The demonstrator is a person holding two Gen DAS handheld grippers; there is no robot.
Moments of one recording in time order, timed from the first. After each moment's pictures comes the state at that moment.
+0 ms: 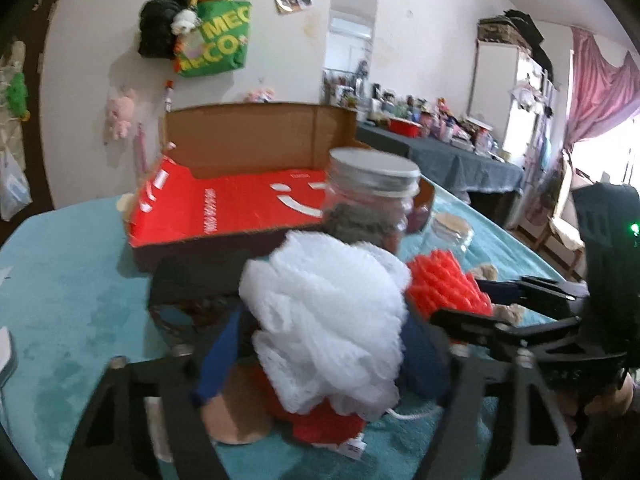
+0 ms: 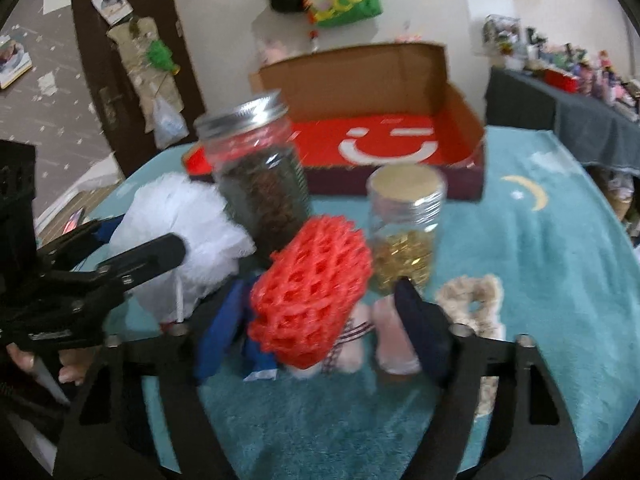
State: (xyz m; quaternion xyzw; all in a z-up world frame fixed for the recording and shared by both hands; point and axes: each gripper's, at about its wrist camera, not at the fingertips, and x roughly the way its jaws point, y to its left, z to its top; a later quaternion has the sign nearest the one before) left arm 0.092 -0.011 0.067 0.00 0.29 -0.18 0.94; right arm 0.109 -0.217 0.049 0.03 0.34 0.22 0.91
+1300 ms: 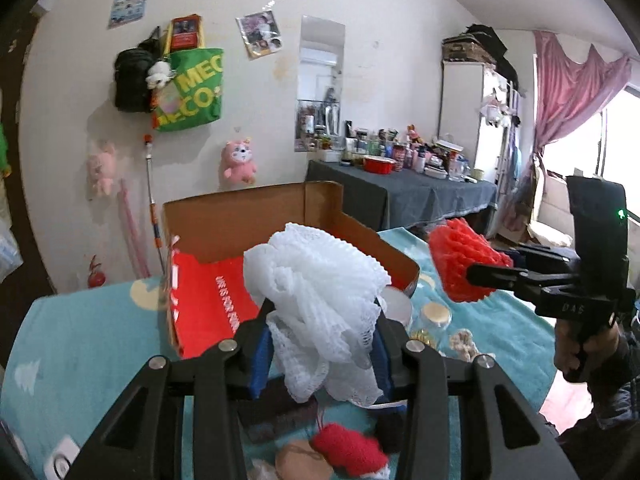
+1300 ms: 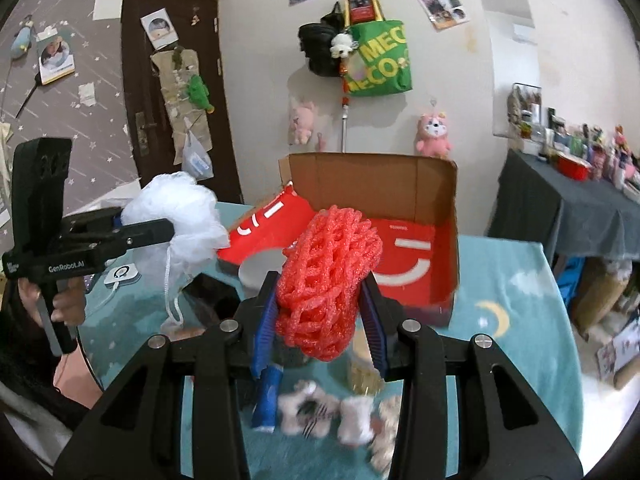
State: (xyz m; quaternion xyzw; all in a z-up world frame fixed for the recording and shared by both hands) left arm 0.122 0.023 0.176 0.03 0.23 -0.23 0.95; right arm 0.116 -0.241 0.157 -0.02 0.23 0.26 0.94
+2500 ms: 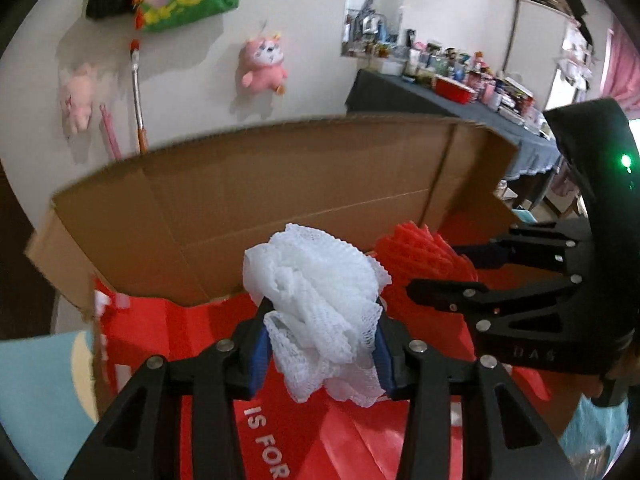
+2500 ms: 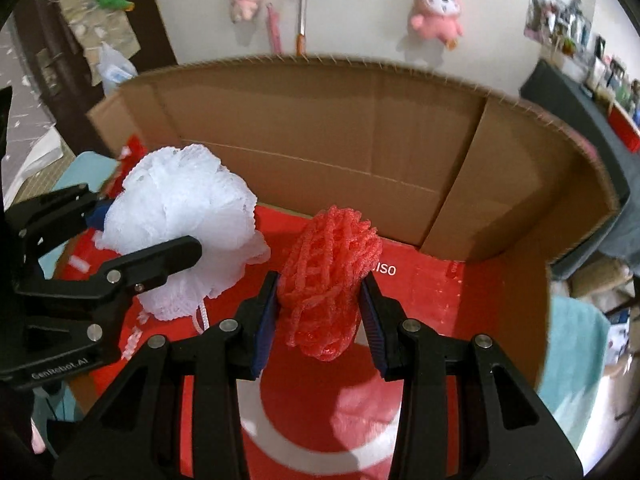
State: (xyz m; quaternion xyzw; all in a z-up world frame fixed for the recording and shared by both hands) left arm 0.430 -0.010 0.095 0.03 0.41 -0.17 0.90; right arm 0.474 -0.158 0.082 -0.07 0.48 0.20 0.85
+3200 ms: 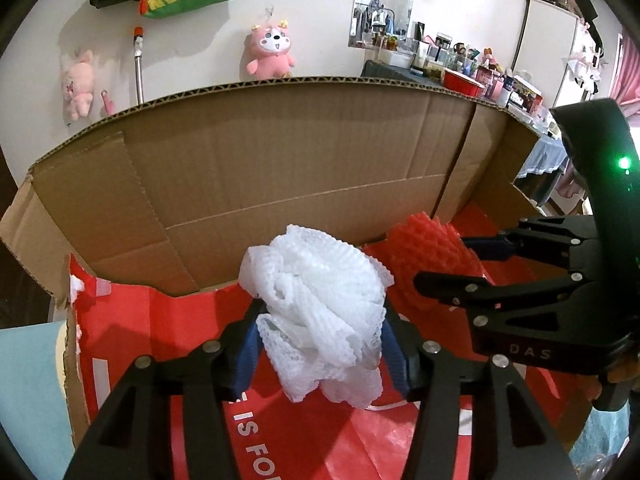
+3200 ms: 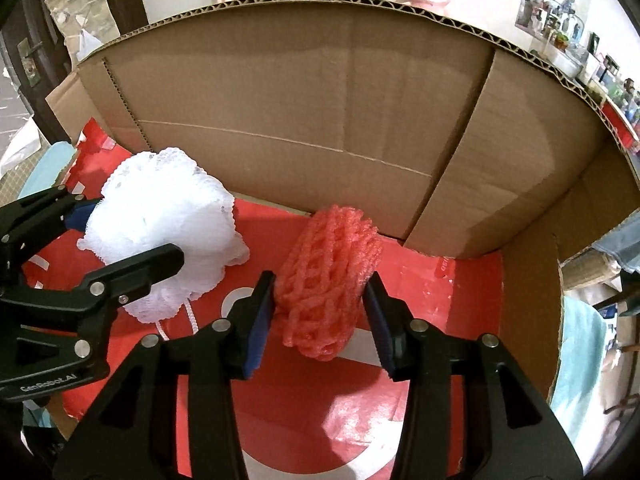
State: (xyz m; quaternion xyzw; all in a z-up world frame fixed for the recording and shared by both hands) left arm 0.439 -0.009 0.083 0.03 0.42 -0.16 0.89; right arm 0.485 -0.165 0.064 -0.09 0.49 0.17 0.85
